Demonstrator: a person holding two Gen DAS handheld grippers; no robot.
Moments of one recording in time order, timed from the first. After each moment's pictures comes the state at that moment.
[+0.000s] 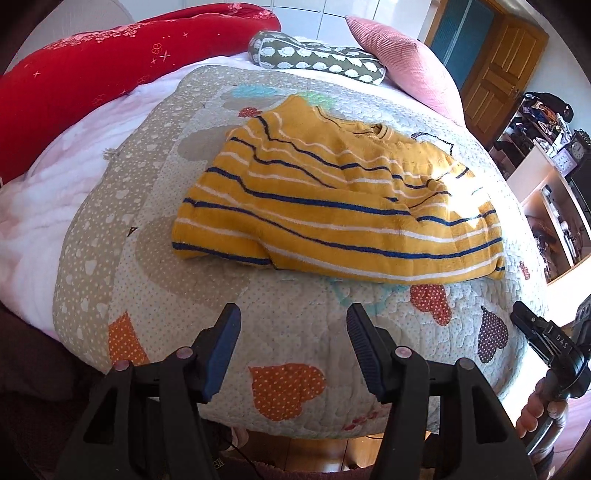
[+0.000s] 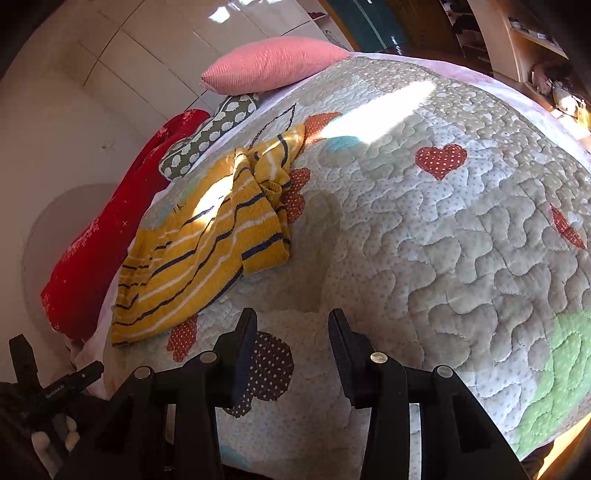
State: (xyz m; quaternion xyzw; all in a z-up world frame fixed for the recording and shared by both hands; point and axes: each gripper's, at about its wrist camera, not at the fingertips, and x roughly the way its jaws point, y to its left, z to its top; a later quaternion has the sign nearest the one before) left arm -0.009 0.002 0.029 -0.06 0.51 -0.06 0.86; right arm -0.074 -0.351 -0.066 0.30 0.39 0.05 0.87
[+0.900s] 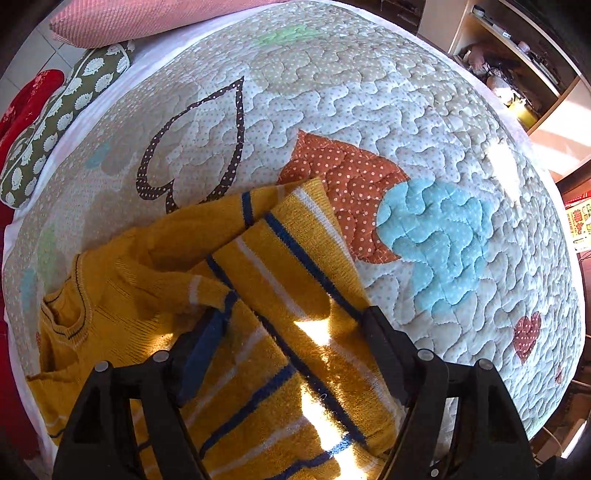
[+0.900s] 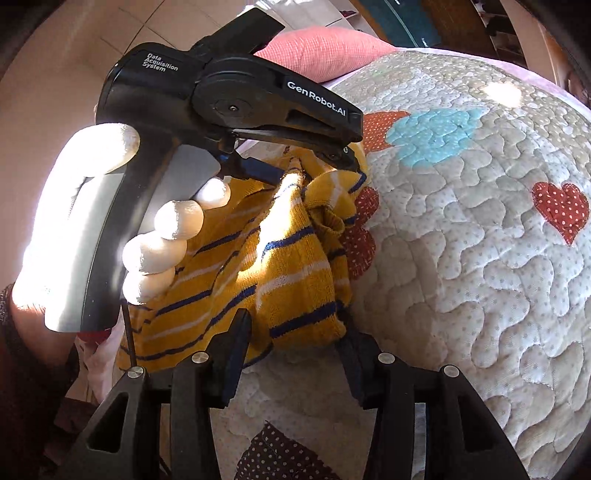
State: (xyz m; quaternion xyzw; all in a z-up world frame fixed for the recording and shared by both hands) left arm 0.209 -0.354 -0.026 0.23 0.60 -0.21 0.74; right arm 0.015 -0.327 -0.083 0.30 0.37 0.10 0.87
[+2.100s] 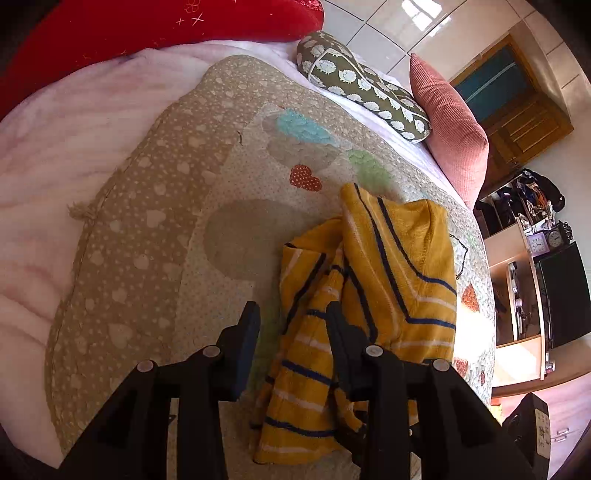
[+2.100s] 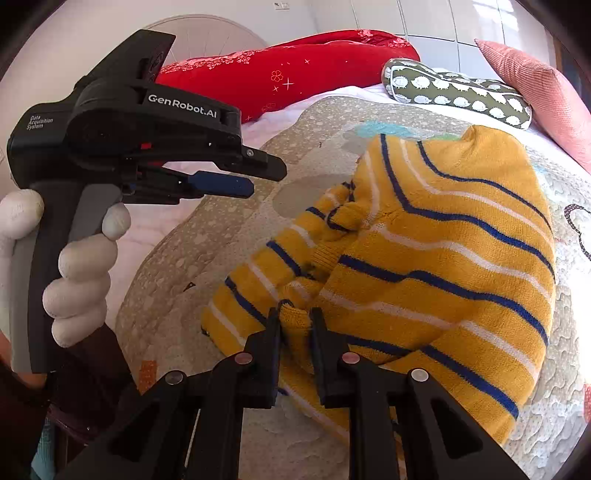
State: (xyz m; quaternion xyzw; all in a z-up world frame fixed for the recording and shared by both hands) left arm 0.158 0.136 0.019 -0.22 0.52 -0.10 0.82; right arm 0.080 -0.004 -0.039 -0.01 0.43 0.29 0.85
